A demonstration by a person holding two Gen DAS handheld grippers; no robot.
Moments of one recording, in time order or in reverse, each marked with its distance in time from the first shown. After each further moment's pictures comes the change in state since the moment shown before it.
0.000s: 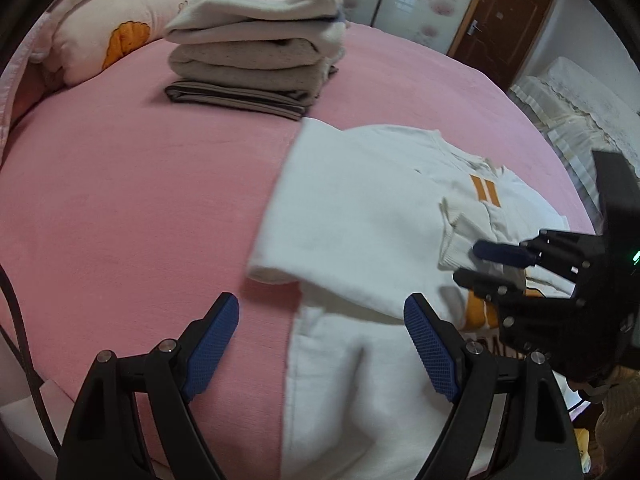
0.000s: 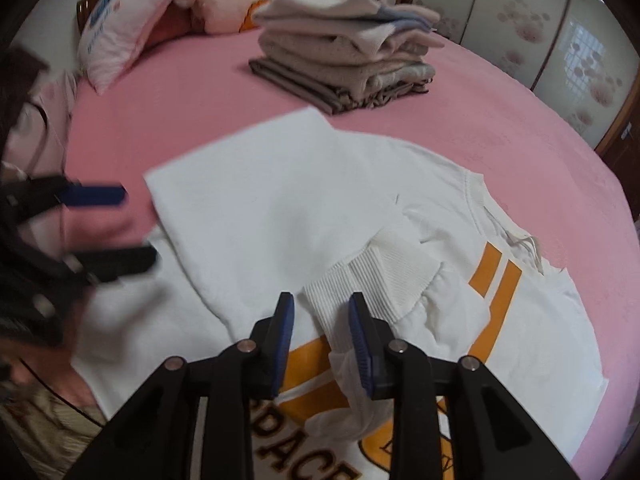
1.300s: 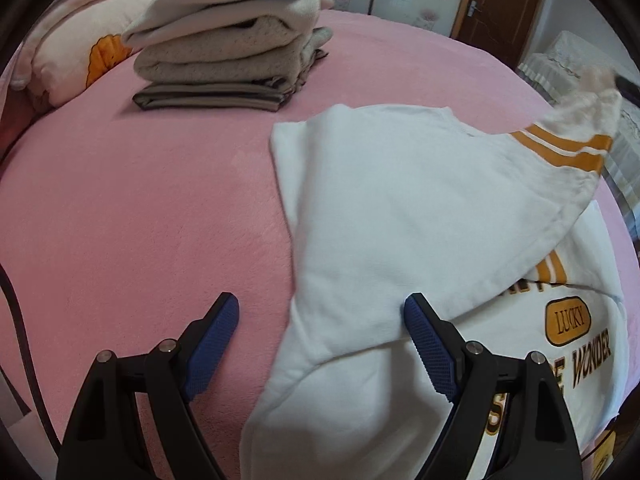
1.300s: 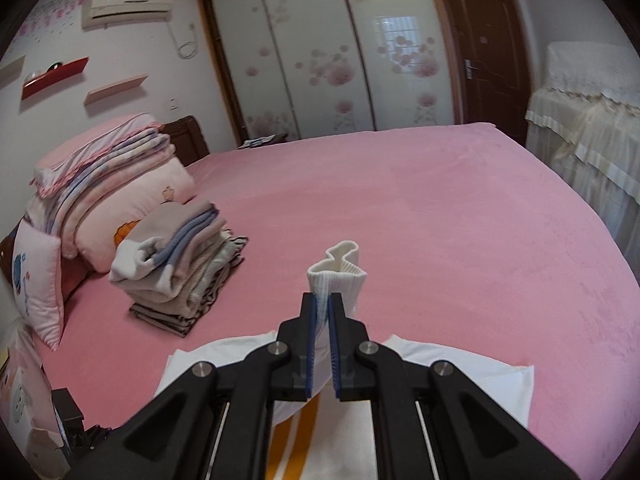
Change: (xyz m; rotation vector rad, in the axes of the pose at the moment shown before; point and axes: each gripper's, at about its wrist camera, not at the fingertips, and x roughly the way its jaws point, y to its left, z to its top) left arm 0.057 -0.035 0.006 0.060 0.017 0.079; right arm -0.133 -0.230 -0.024 0.702 -0.476 -0.133
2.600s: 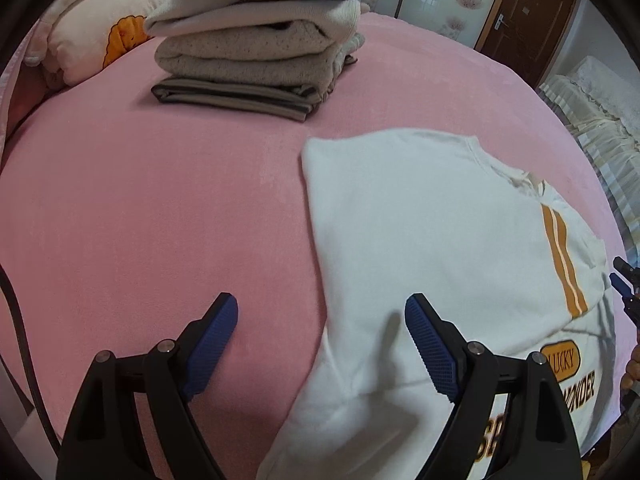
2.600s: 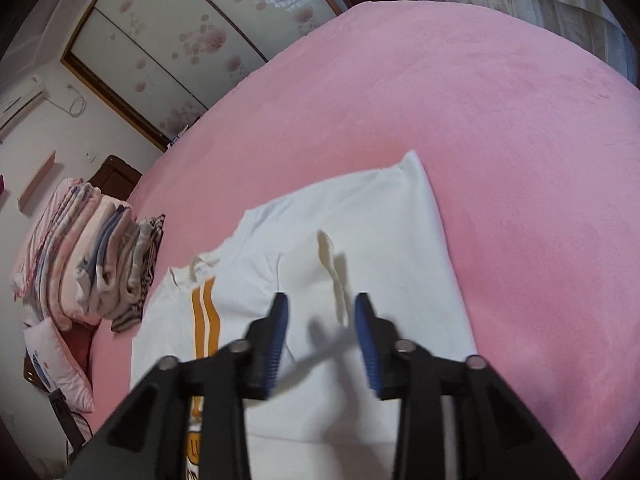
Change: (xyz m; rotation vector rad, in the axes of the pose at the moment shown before) left arm 0.002 0.027 0.028 -0.083 0.015 0.008; right arm 0.020 -0.150 -0.121 0.474 0.211 -0.023
